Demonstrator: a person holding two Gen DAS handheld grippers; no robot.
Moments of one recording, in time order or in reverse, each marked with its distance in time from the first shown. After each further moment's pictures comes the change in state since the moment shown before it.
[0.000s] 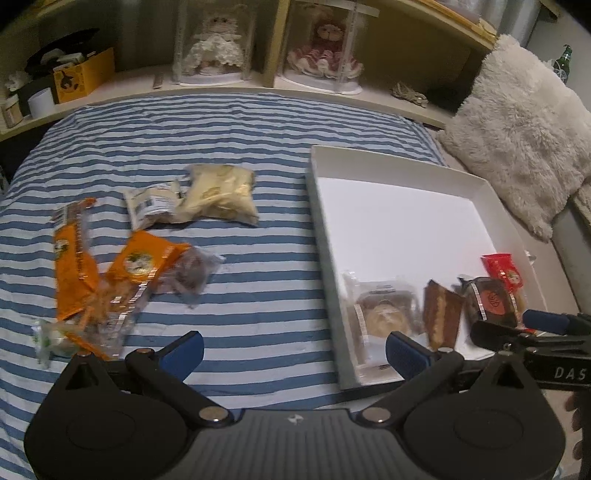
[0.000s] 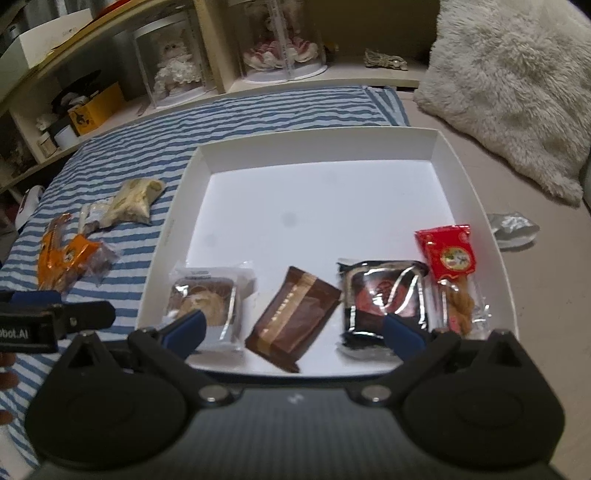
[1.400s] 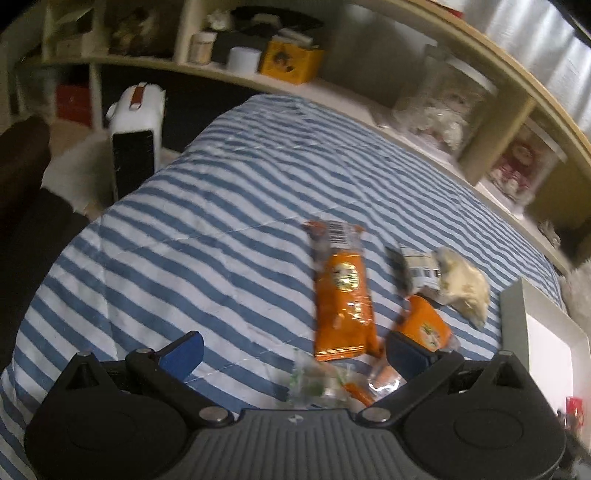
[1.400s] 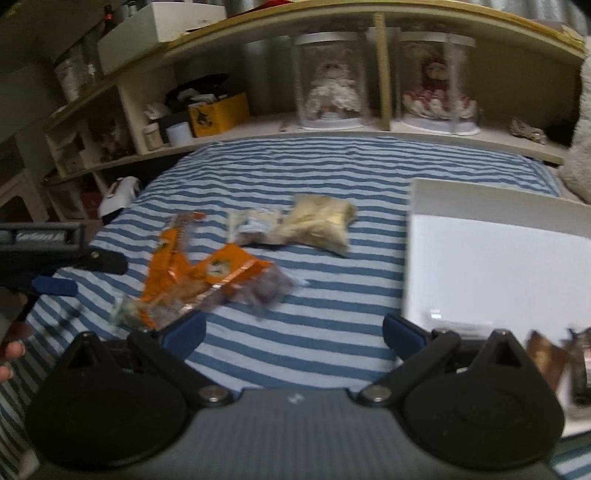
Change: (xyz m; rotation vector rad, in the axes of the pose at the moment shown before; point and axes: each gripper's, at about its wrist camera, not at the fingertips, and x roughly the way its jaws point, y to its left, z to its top) left arm -0.020 0.224 -0.013 -0.449 -0.134 0.145; right arm 0.043 0.178 -0.014 -0.192 -0.179 0.226
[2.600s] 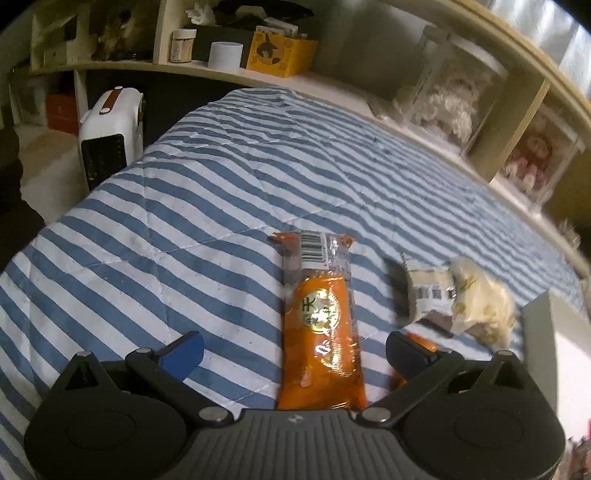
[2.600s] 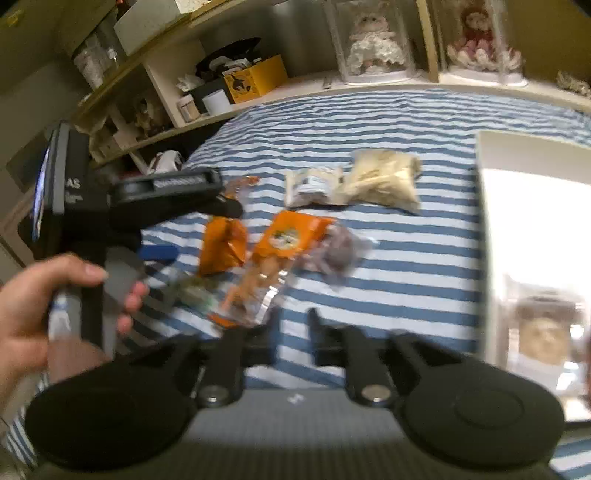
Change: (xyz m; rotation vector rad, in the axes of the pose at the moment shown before) left arm 0.061 -0.035 0.013 0.049 -0.020 0.045; right arm 0.014 0.027 -0.004 0.058 0.134 0.143
